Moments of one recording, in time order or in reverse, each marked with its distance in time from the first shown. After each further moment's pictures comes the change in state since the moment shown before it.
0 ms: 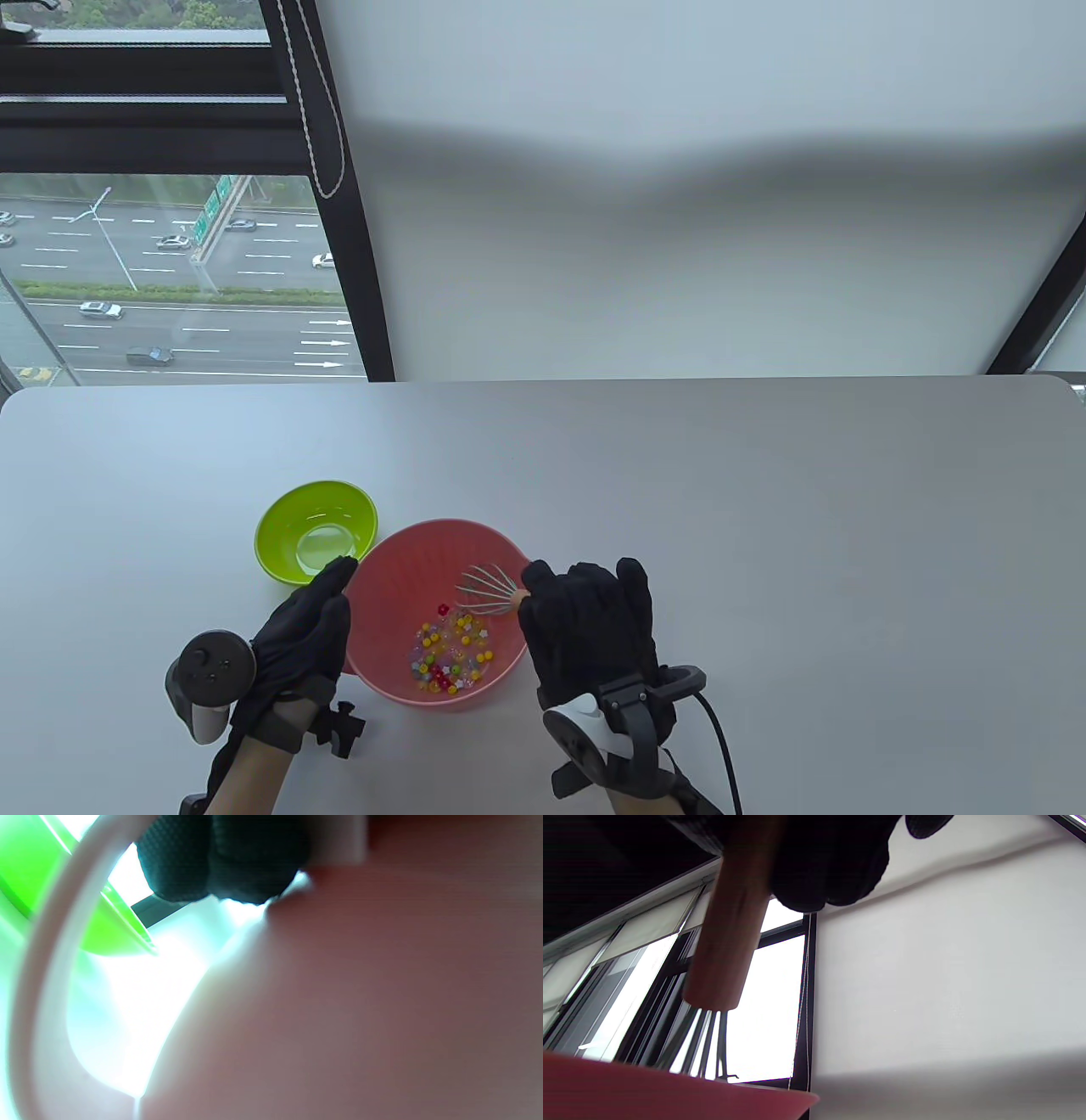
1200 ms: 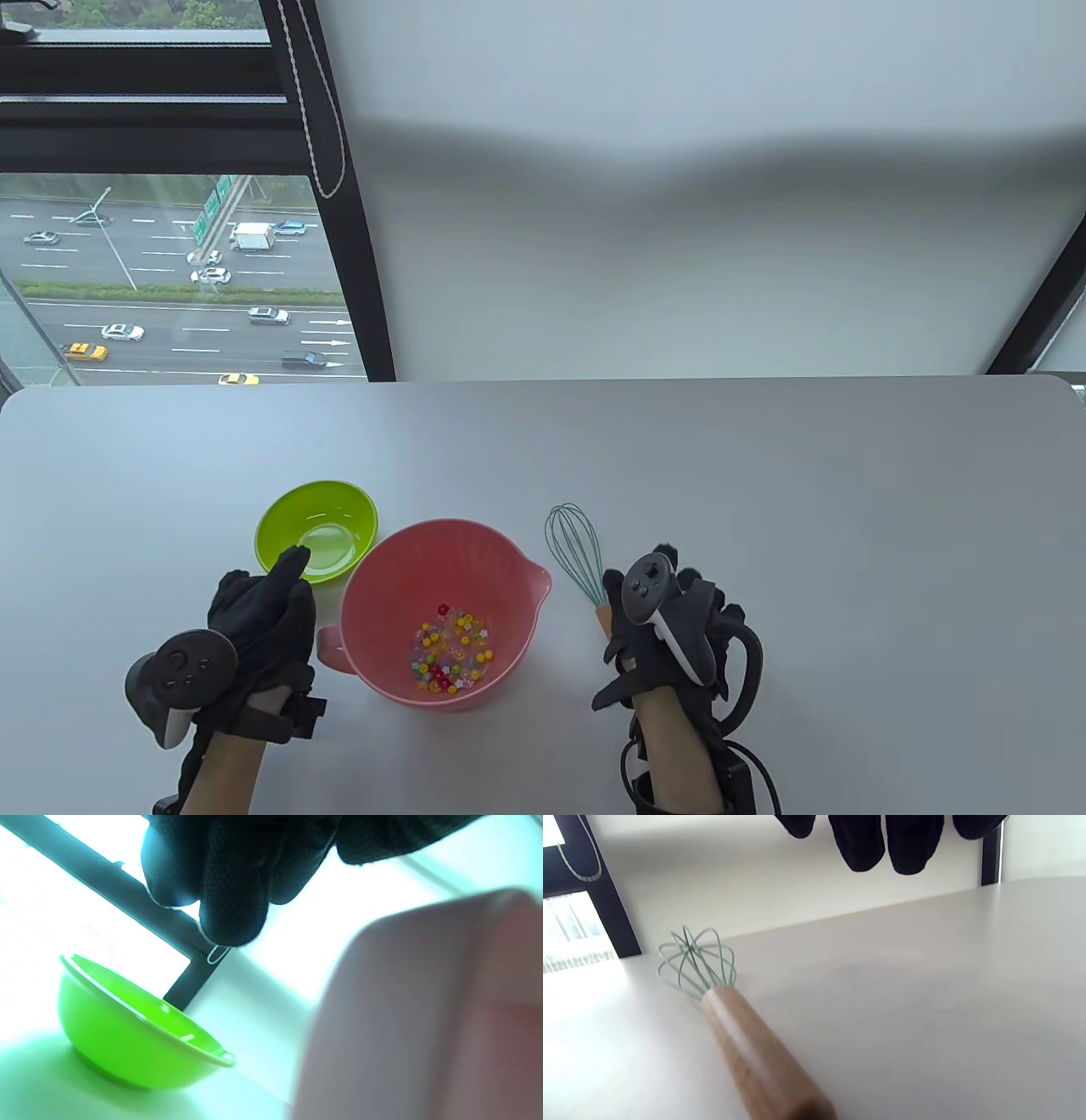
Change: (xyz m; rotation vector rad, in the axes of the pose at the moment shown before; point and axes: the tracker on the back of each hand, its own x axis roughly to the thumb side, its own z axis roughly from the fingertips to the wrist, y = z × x) left_hand 0.014 0.043 -0.003 0.141 -0.004 -0.503; right_hand -0.093 0.057 -0.006 0.704 0.630 0.324
